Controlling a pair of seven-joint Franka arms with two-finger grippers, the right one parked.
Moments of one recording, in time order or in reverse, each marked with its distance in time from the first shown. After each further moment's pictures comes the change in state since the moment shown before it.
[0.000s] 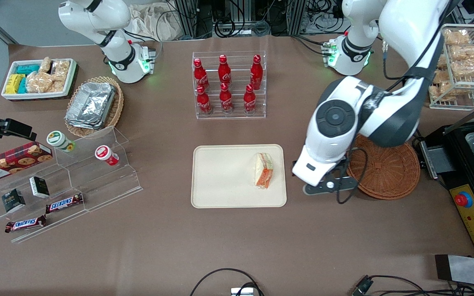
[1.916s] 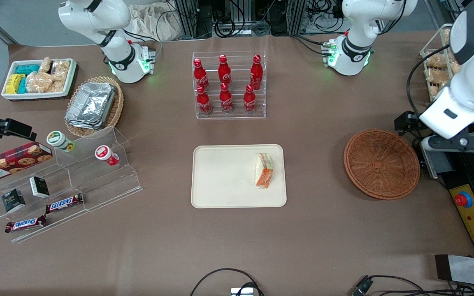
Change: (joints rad) arm -0.005 -0.454 0.476 -0.198 -0.257 -0.178 0.734
